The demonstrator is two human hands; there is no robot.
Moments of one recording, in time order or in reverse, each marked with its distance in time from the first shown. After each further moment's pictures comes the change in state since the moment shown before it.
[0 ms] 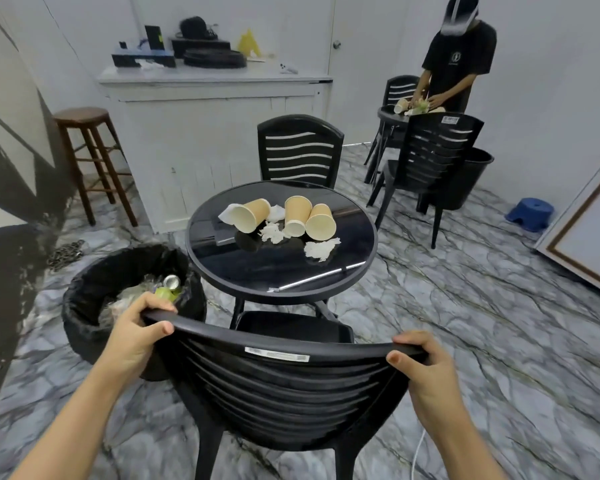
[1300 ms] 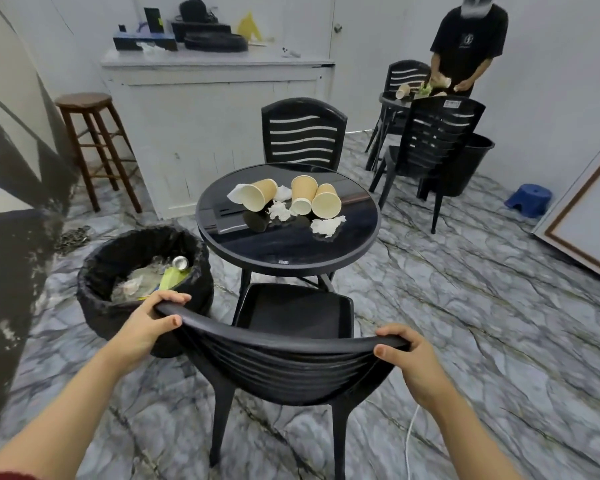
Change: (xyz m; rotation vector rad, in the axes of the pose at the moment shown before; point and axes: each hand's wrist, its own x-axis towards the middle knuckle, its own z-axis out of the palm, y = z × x) left_hand -0.035 -0.024 -0.045 0.119 -0.113 -0.234; right_hand -0.031 0.036 -0.007 -0.126 -0.171 0.168
